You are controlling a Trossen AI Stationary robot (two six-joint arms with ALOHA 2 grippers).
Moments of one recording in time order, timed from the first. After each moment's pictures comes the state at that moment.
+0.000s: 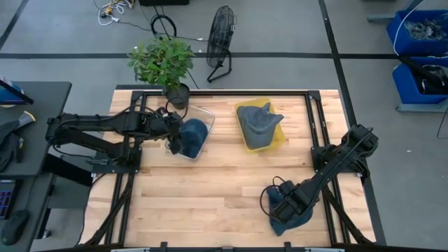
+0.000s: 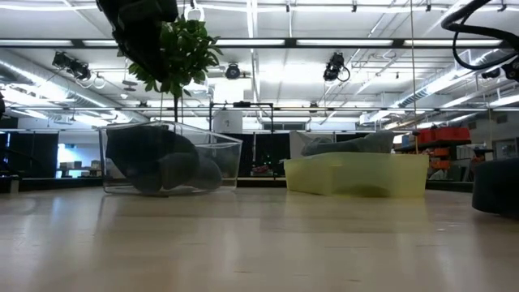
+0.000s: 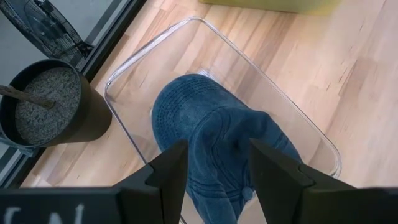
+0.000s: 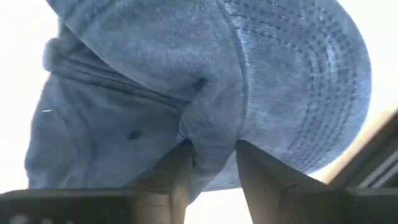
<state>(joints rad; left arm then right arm) 0.03 1.13 1.05 -0.91 -0.42 -0.33 0.74 1.72 1.07 -0.97 -0.21 1.92</state>
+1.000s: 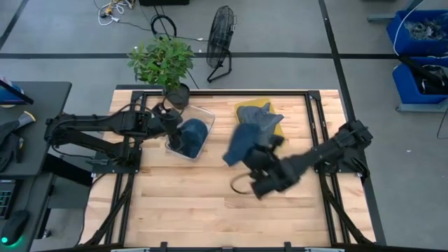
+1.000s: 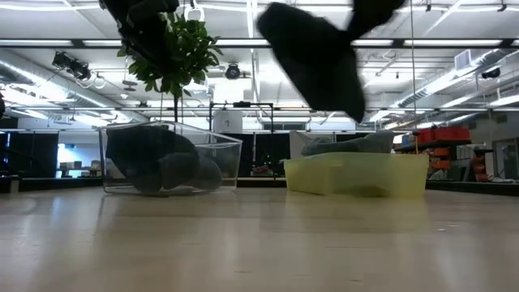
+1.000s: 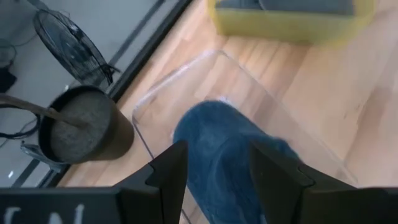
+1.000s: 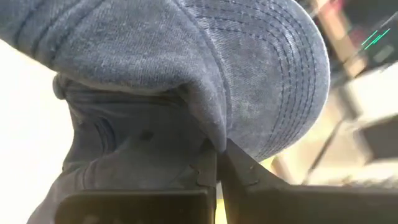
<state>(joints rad) 0.03 1.11 1.05 -0.85 -0.52 -0.29 0.47 1.72 1.47 -1.32 1.00 0.74</state>
